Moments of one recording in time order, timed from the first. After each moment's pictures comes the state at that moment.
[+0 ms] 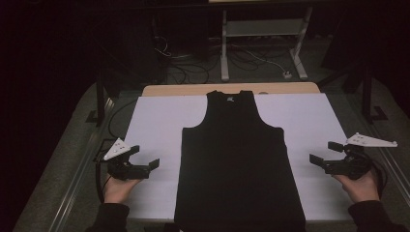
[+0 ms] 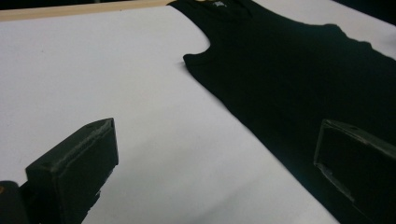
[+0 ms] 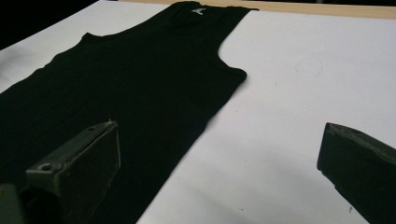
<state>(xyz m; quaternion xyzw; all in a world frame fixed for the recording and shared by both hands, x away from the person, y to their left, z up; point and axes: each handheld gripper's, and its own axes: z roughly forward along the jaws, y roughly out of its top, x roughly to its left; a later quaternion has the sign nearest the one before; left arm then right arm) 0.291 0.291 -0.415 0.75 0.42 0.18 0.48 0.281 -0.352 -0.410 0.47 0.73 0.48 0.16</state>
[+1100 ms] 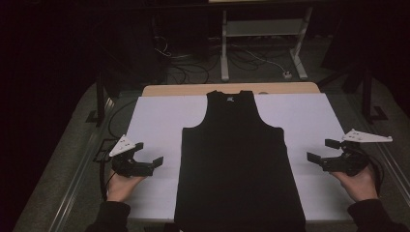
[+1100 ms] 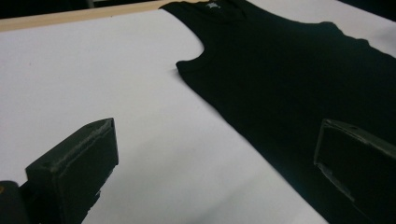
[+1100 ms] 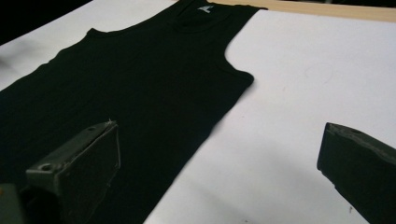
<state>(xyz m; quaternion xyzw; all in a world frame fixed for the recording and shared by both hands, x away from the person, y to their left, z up) 0.300 0.282 -0.410 0.76 0.40 0.18 0.48 0.290 -0.346 -0.403 0.46 0.74 0.47 0.15</state>
